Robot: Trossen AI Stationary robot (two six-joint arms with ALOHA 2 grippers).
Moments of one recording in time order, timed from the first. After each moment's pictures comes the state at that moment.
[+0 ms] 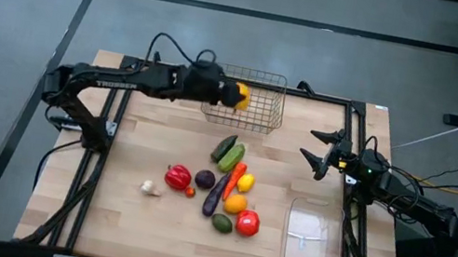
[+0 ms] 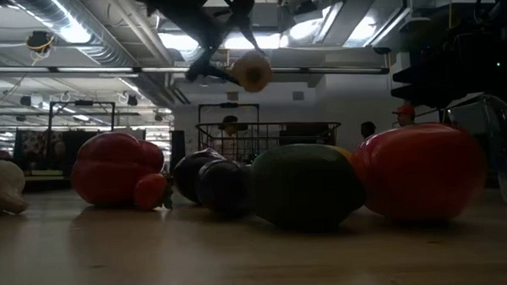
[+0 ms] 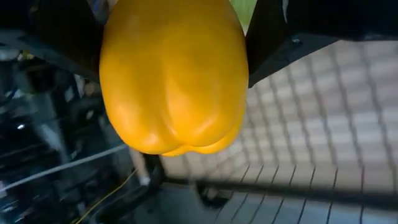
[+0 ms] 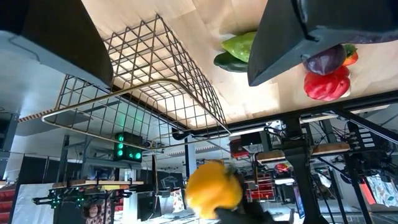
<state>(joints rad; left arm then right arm) 0.34 1.53 1.23 -0.23 -0.14 -1.01 -0.34 0.05 0.01 0.03 0.03 0.07</state>
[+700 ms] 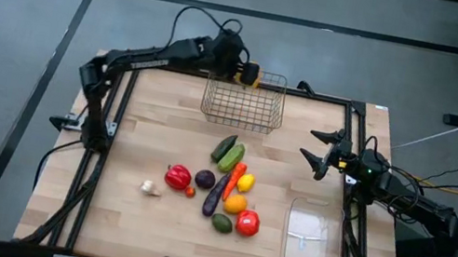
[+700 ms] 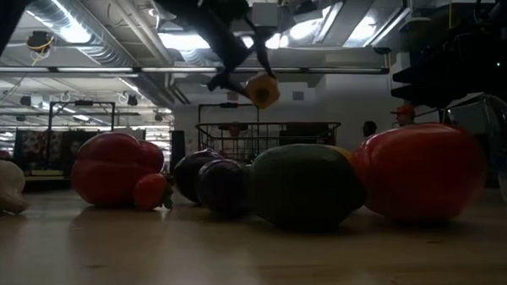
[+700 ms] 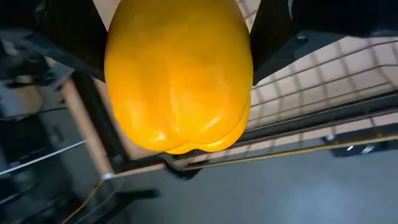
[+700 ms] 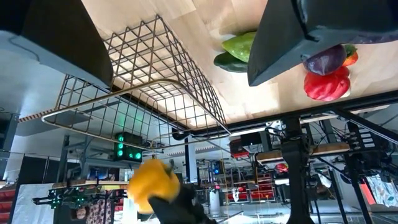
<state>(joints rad) 0.54 1.86 1.69 -0.55 -0.02 -0.75 -0.34 0.05 0.01 0.03 0.03 0.07</state>
